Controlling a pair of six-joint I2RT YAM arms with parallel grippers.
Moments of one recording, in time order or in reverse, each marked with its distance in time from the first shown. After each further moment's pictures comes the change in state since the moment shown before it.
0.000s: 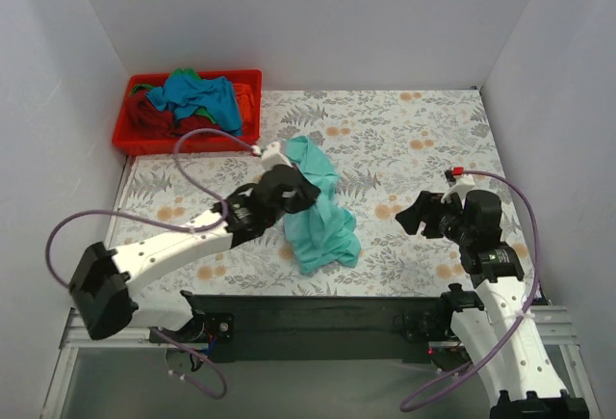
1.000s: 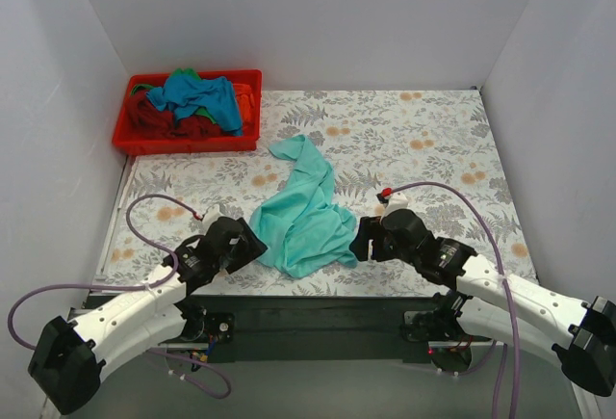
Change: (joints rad) left arm 0.330 -0.599 -0.647 -0.187 0.172 -0.094; right arm 0.826 0.262 -0.047 0.161 0.557 0.344
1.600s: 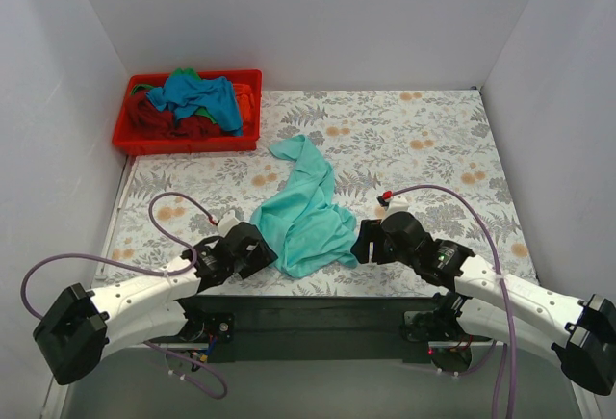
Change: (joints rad) left arm -0.170 0.157 0.000 0.068 -0.034 -0.130; right arm 0.002 0.008 -0.031 0.008 0.014 0.024
